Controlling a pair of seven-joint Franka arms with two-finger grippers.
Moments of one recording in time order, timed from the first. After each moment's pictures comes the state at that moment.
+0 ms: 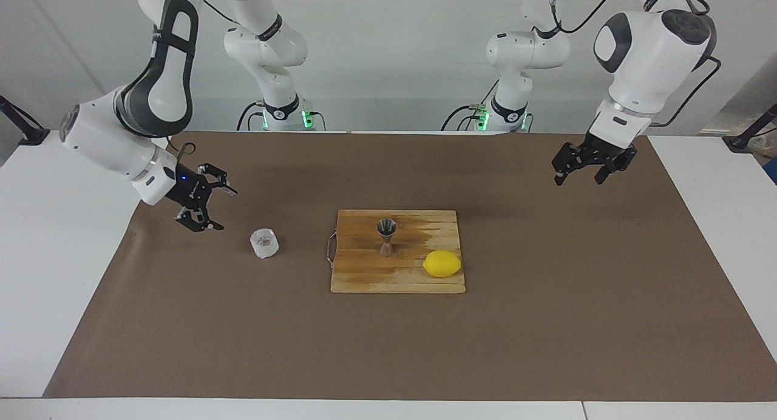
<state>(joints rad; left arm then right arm) -0.05 -0.08 -0.04 -1.85 -0.06 1.85 -0.09 -0.13 0.18 -0.10 -1.97 0.62 1.94 -1.90</state>
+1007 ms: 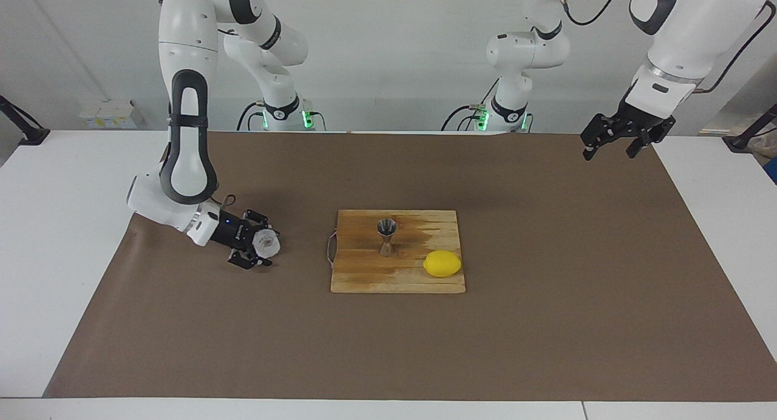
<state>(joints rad) -0.03 -0.03 -0.04 -1.61 -0.02 1.60 -0.08 -0.07 0.41 -0.09 -2.00 1.00 2.06 -2.32</state>
